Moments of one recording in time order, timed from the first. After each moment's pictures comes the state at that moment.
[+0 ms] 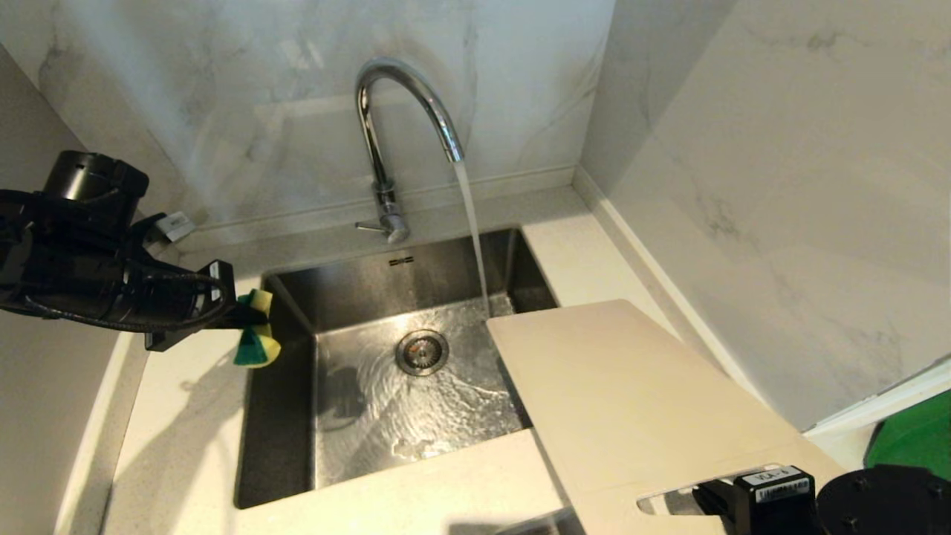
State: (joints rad) left arm -0.16 1.67 -1.33 0.40 -0.25 -0.51; right arm 0.72 1.21 -0.28 -0.33 -0.51 -1.26
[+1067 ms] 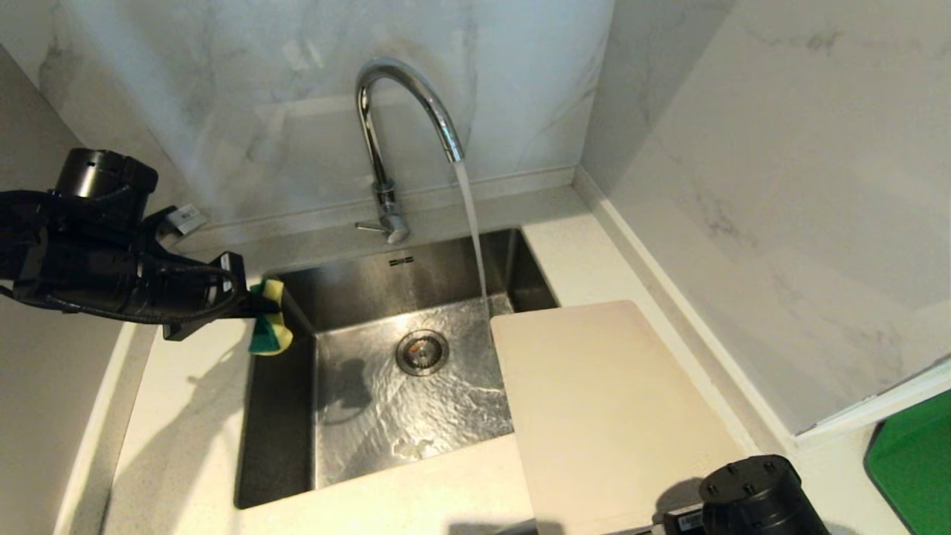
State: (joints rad) left arm -0.16 1.71 -1.34 0.33 -0.28 -0.50; right arm 0.58 1.54 -0.25 -0.40 -0.12 -1.22
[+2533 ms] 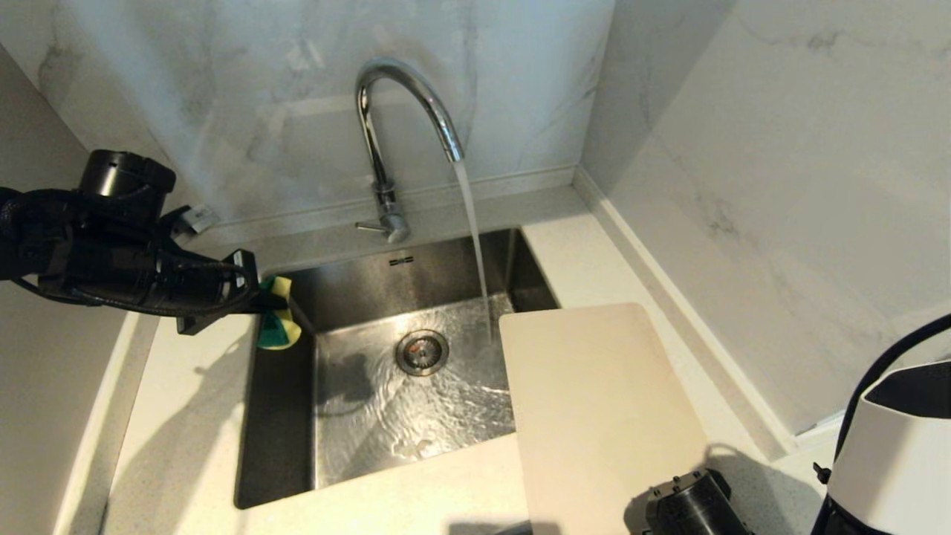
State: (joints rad) left arm -0.16 1.76 -1.40 0.33 -0.28 -0.51; right arm 0.49 1.94 -0.20 -0.69 -0.03 -1.22
